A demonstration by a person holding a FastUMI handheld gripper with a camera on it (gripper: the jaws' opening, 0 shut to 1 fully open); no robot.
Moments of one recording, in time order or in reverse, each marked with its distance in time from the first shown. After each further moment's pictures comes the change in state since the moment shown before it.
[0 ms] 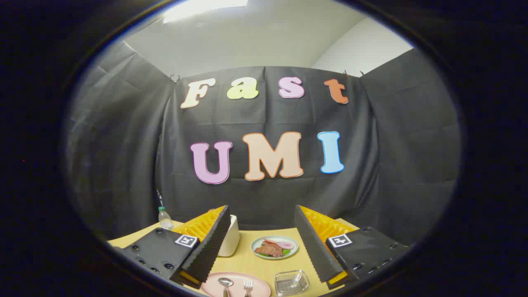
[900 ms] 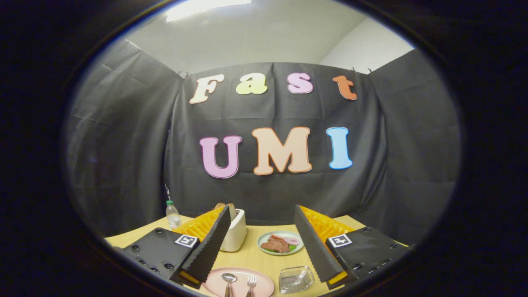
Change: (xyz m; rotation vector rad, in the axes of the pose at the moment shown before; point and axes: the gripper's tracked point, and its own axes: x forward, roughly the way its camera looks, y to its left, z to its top) arm -0.008 0.015 -0.021 -0.013 0.046 0.069
